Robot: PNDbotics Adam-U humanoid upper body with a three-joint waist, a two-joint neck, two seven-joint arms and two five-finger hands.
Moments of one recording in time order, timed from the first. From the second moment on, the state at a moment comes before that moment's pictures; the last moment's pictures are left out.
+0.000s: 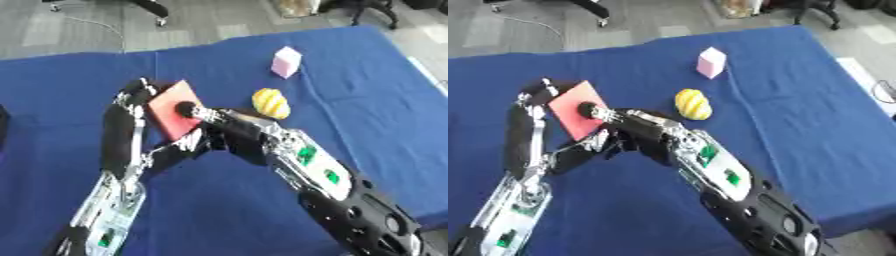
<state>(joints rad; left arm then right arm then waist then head) -0.40 0.06 -0.42 -1.61 -0.92 -0.02 0.60 -0.51 -0.22 0.53 -1.71 -0.47 0.51 0.09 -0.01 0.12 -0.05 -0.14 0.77</state>
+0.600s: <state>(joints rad) -0.40 0.06 -0.42 -1.62 -0.91 -0.01 0.71 -0.51 -0.22 0.52 -1.72 -0.48 0.48 0.12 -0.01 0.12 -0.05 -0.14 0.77</state>
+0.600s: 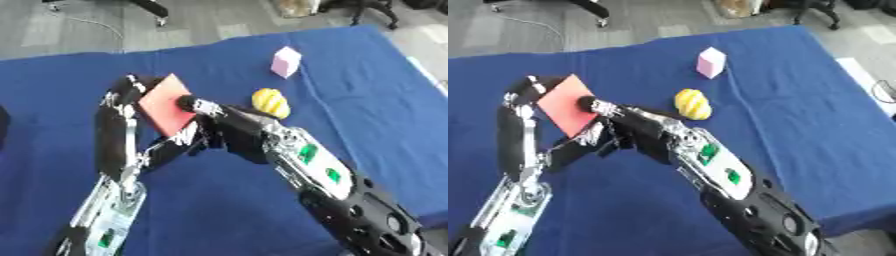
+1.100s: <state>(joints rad) -0.40 0.07 -0.39 -1.64 -0.90 0.00 0.73 -0.49 -0.22 0.51 -1.71 -0.52 0.43 0.05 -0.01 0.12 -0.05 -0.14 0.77</state>
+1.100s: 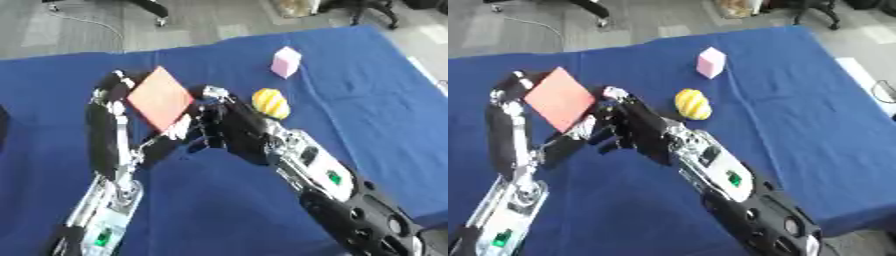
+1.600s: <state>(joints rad) -0.39 0.07 -0.37 -1.67 -0.85 0.02 0.82 -0.49 -0.21 0.44 -1.63 -0.65 0.34 -0.11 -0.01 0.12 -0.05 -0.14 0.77</state>
